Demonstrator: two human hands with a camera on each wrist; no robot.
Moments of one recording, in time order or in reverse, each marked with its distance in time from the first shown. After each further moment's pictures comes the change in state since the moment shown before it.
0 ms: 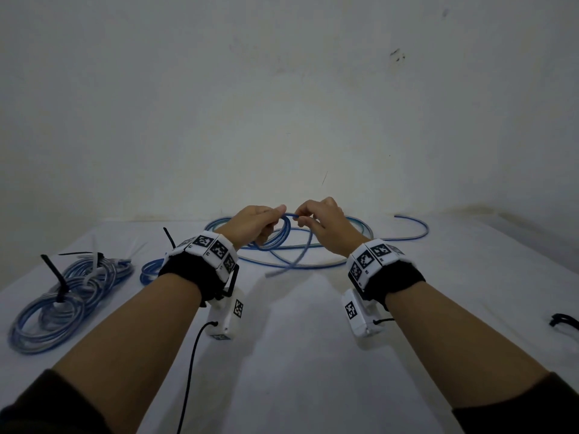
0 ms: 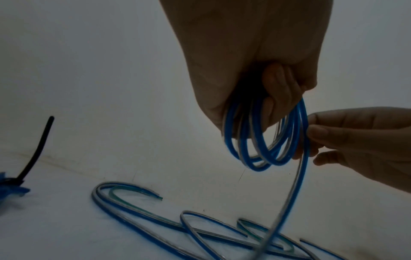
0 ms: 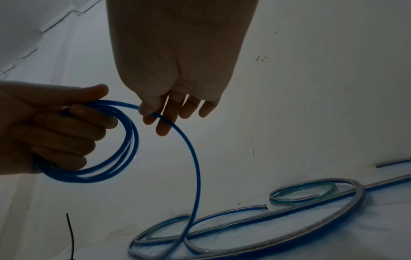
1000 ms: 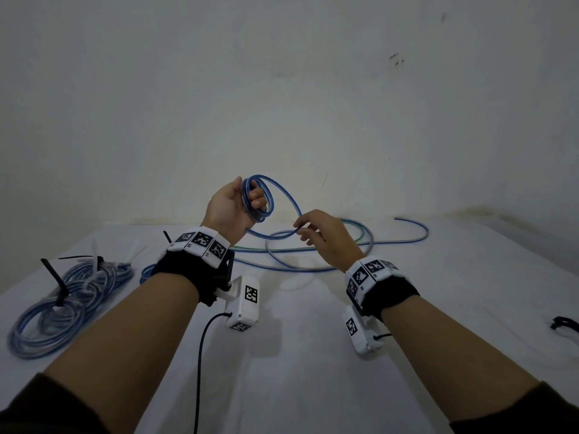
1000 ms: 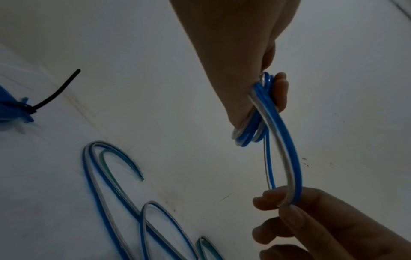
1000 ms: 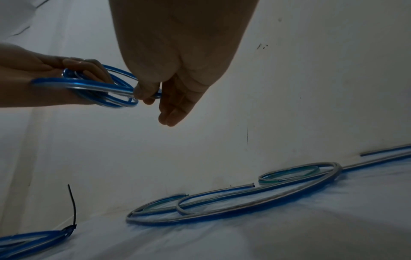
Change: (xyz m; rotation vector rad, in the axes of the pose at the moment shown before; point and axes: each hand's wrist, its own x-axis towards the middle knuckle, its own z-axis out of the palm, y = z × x) left_hand 0.006 0.013 -0.016 -1.031 0.067 0.090; right_hand -0.011 0.010 0.016 0.186 0.141 -0.122
